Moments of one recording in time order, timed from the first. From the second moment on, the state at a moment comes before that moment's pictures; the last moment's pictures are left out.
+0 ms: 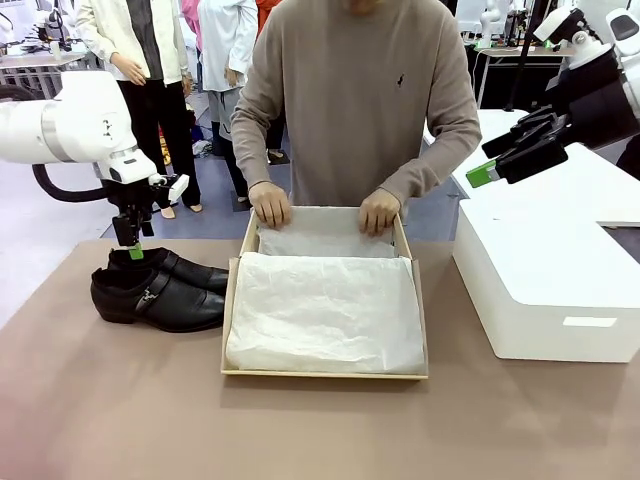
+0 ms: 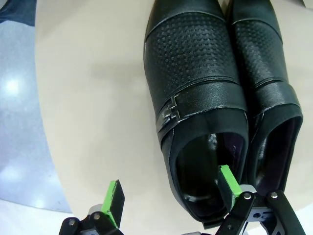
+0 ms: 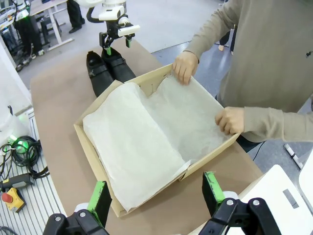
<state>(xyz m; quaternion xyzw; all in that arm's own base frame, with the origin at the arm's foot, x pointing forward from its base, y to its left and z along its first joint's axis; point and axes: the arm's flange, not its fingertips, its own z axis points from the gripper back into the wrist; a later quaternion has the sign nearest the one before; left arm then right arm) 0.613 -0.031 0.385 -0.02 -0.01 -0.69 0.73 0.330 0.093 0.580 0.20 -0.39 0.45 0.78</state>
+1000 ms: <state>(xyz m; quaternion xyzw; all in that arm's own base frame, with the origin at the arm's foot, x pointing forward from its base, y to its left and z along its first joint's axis) 0.611 -0.033 0.363 -0.04 0.01 -0.69 0.73 0.330 0.093 0.580 0.20 -0.39 0.45 0.78</state>
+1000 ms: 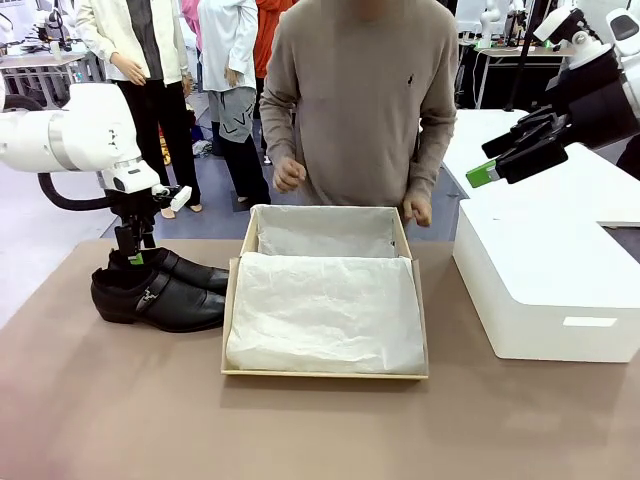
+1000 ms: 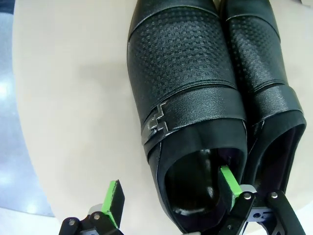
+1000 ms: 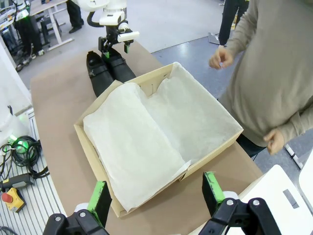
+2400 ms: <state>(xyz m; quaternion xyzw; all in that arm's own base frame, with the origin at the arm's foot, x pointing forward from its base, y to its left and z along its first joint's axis) 0.605 -0.037 0.351 -0.06 0.04 -0.68 0.73 0.330 0.093 0.580 0.20 -0.39 0.45 0.78</state>
